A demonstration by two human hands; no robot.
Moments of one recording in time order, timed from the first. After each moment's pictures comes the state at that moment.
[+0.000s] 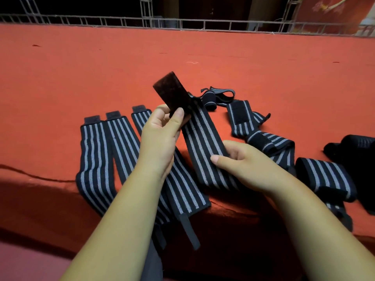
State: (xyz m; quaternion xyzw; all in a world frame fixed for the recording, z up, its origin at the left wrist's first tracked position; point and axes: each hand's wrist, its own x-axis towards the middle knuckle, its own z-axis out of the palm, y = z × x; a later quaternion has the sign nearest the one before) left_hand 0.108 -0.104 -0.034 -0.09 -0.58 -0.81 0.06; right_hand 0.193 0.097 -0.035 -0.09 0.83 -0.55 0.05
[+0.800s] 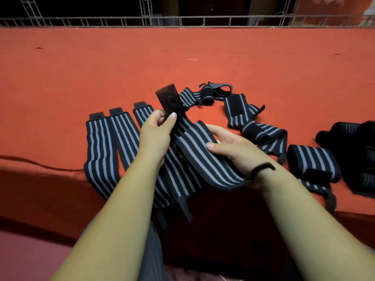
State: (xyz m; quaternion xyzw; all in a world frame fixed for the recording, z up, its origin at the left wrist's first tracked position) left_hand 0.100 -0.121 -0.060 -0.04 -0.72 -0.69 0.07; right_hand 0.212 0.083 -0.030 -0.07 0.67 -0.73 0.11
